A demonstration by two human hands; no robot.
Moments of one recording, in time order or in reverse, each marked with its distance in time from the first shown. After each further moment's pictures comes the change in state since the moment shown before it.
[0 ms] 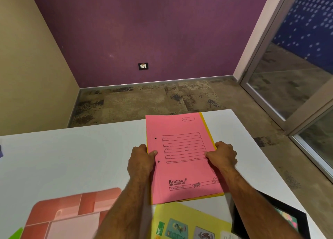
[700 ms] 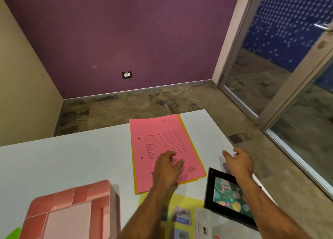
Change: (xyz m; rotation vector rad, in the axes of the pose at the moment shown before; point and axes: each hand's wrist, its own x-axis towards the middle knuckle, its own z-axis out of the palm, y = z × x) left_hand -0.128 0.066 0.027 -0.347 -0.284 0.294; right_hand -0.045 0.110 -0.091 0.371 0.247 0.135
